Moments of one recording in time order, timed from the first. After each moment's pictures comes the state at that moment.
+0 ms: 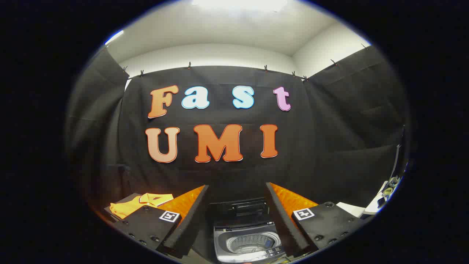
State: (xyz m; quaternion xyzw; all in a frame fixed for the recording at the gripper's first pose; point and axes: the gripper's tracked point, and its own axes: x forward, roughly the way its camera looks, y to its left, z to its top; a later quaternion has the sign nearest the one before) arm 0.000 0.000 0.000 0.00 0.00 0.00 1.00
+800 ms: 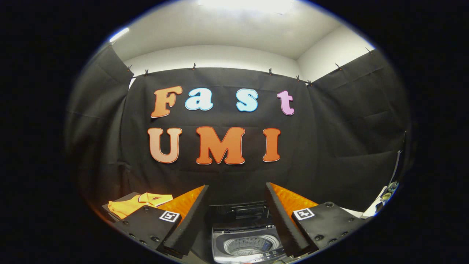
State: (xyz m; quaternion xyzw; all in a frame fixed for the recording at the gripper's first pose) arm 0.007 0.007 0.004 -0.02 -0.01 0.01 1.00
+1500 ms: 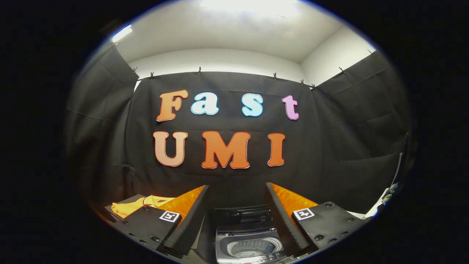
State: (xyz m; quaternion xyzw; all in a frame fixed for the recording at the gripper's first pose) arm 0.002 0.025 0.014 -0.03 -0.04 0.02 1.00
